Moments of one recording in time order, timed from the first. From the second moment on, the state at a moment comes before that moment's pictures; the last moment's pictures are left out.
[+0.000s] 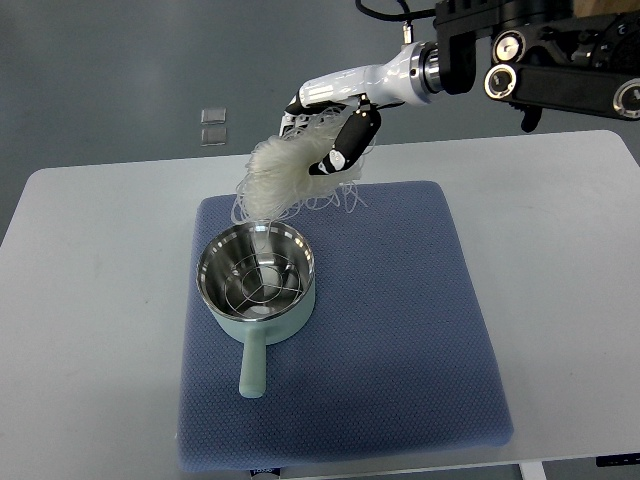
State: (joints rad) left arm 0.02 0.00 -0.04 -0.14 0.00 -0.01 0.15; right arm 1.75 -0.32 -0.33 1.16 -0.70 0.27 0.12
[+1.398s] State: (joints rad) left arm 0.02 0.00 -0.04 -0.14 0.00 -0.01 0.15; right arm 1.60 -0.06 -0.39 0.95 -0.70 0.29 0.12
